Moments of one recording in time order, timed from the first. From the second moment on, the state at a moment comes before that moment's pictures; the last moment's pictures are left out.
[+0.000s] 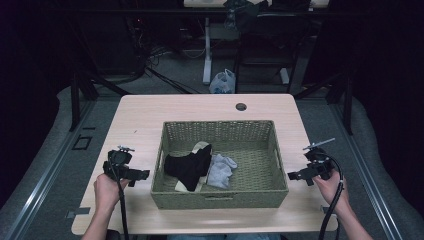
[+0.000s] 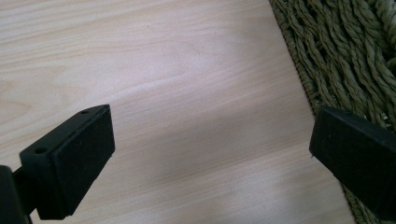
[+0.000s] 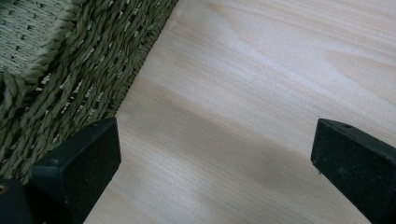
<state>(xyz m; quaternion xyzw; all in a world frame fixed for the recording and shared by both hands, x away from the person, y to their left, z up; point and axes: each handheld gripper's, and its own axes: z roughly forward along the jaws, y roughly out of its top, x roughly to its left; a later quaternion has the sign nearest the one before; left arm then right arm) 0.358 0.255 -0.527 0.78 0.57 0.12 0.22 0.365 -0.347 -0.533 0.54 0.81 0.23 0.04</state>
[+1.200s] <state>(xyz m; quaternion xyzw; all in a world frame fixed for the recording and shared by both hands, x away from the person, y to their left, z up) 0.342 0.233 -0.470 0.78 0.54 0.18 0.28 0.363 -0.344 -0.533 0.54 0.81 0.22 0.05</state>
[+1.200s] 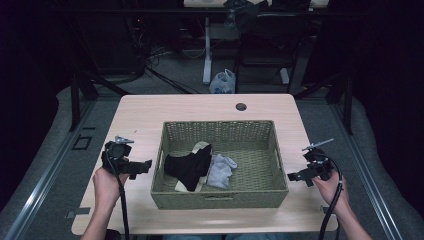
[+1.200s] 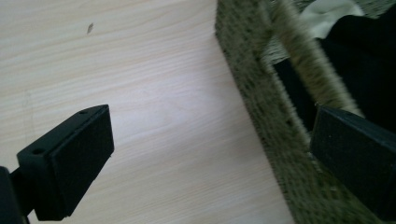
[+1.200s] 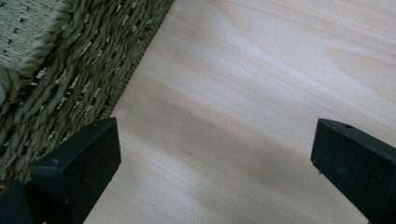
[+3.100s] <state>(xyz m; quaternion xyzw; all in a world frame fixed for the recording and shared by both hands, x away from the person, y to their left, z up) 0.384 0.086 -0.487 0.90 0.37 -0.01 0.21 0.358 -0.349 -0.532 0.54 0.81 0.23 0.05</state>
